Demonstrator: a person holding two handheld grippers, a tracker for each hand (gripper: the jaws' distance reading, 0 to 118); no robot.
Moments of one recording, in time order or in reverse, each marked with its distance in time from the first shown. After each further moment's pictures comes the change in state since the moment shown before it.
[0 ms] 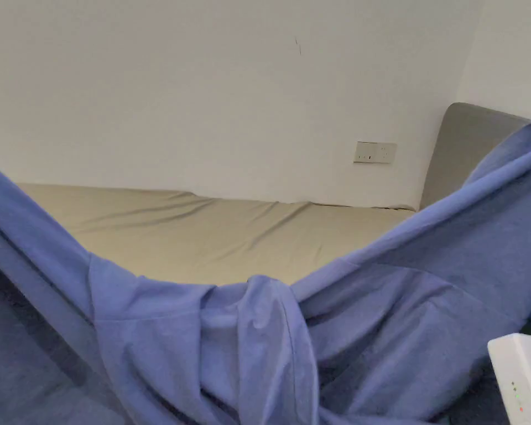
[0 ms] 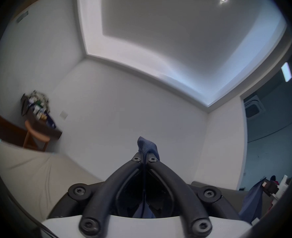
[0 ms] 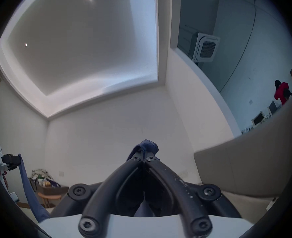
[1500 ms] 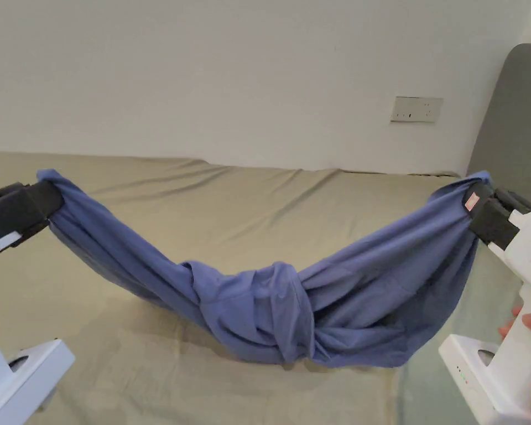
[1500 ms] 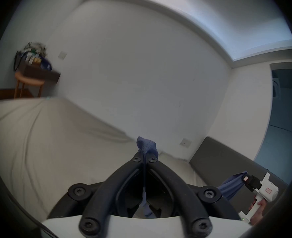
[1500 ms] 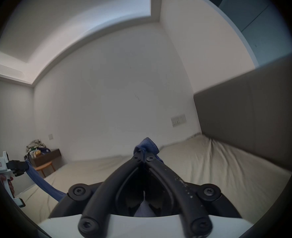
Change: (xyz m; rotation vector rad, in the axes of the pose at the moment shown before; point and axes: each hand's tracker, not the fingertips) left arm -0.113 -0.294 -0.170 -0.629 0.131 0.139; right arm 0.070 -0.298 -0.162 -0.609 -0.073 -0.025
